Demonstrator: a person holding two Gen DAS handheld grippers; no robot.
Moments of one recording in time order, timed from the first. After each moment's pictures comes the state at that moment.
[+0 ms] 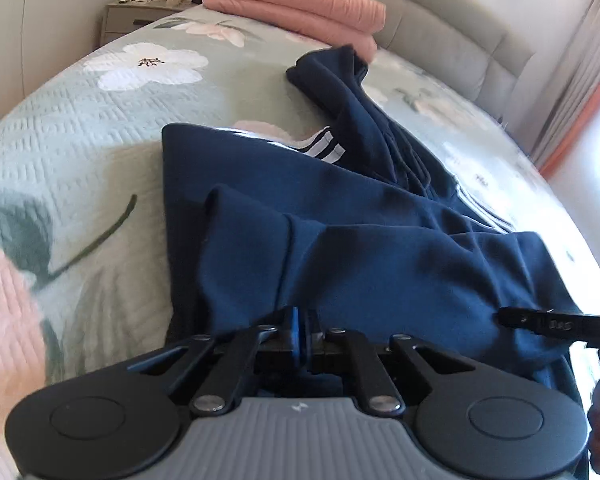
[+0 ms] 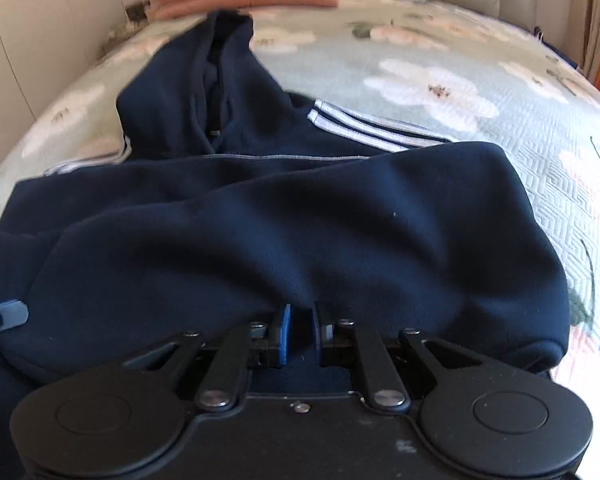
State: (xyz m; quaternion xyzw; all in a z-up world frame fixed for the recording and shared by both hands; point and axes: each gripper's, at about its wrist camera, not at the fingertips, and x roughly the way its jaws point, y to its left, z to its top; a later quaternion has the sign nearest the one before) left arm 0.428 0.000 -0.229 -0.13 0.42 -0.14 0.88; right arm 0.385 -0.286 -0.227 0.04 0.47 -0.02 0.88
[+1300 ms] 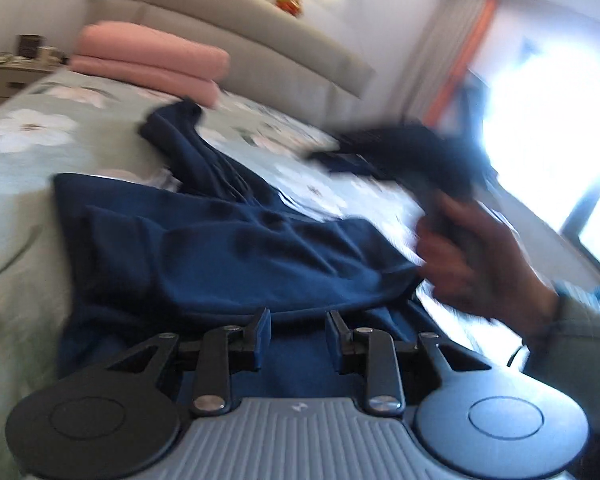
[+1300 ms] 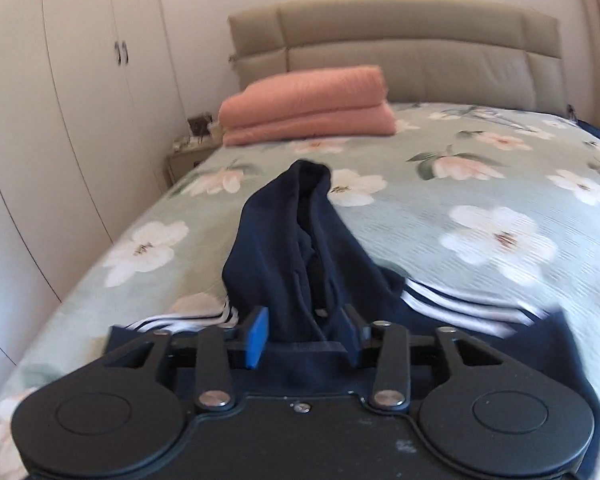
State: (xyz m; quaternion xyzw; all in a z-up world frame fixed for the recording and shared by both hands) left arm 0.335 -0.003 -0.189 -0.11 0.32 -0.36 0.87; right arm 0.438 -0.230 -0.149 0.07 0.31 0.06 0.95
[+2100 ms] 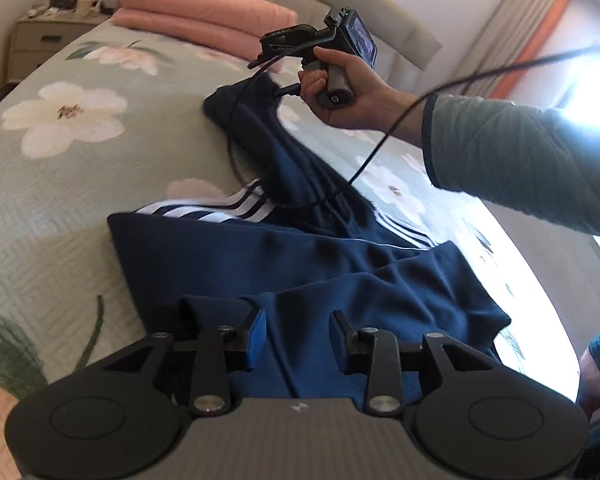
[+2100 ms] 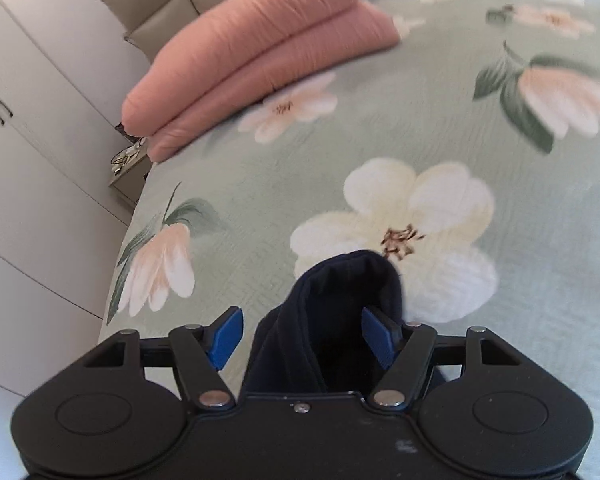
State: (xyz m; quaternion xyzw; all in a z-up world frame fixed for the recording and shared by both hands) left arm 0.475 0.034 -0.185 -0.13 0.41 -0.29 0.85; right arm 0.824 -0.230 -0.203 0.27 0.43 0.02 0.86
